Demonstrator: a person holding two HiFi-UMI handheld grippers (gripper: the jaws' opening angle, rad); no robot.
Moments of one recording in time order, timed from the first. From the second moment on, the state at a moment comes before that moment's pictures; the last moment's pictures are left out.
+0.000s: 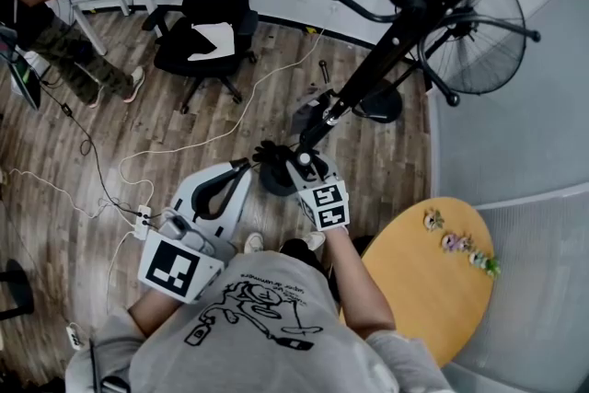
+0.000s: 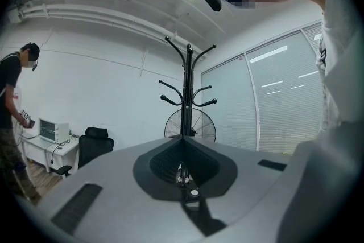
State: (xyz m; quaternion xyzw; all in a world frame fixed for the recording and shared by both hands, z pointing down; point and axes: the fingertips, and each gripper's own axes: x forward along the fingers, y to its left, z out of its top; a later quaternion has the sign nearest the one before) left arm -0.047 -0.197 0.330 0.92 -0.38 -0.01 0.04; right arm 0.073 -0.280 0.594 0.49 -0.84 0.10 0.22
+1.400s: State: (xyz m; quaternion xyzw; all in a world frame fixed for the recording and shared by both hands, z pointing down) left arm -0.032 -0.213 0.337 0.93 -0.37 0.00 0.04; right arm 0.103 -0.224 0.463 0.50 -0.84 0.08 0.20
